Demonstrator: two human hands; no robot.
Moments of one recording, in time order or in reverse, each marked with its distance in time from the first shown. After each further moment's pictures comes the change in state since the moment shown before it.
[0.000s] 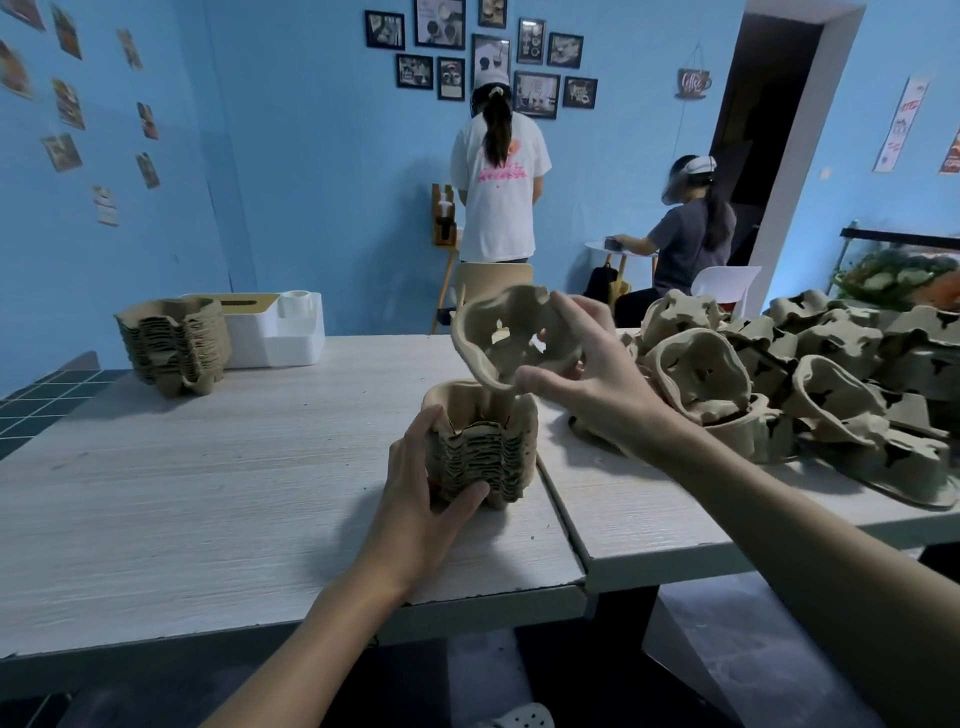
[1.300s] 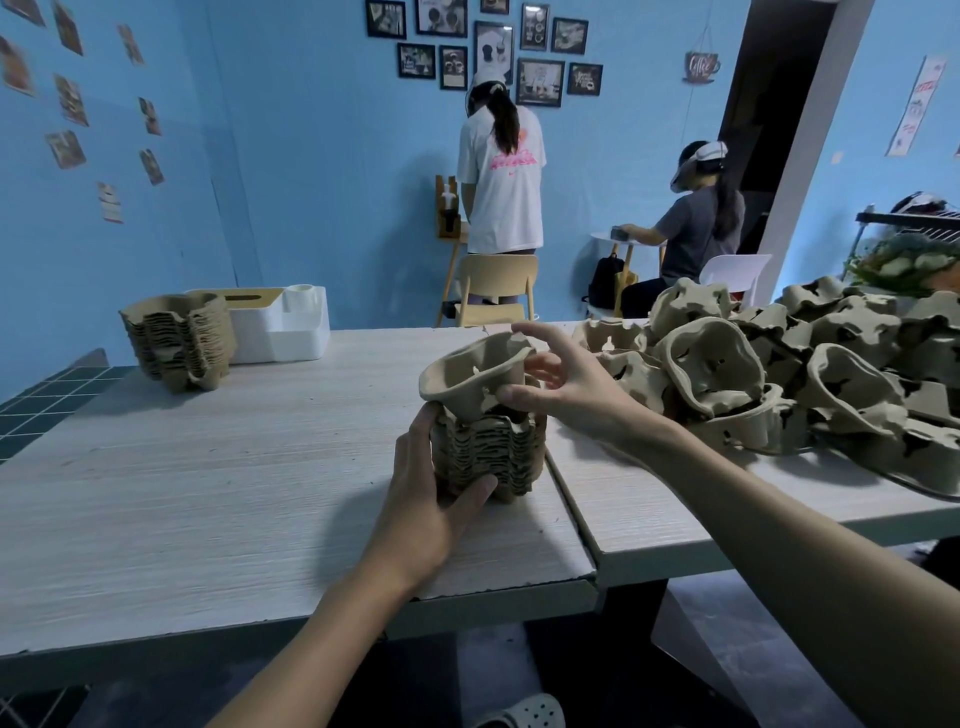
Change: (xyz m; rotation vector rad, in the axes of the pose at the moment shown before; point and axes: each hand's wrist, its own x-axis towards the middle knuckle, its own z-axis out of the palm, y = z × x) left_hand 0.000 -0.002 0.001 -0.032 -0.013 -0.007; right_hand 0.007 0.020 0.022 0.263 -0.203 0.232
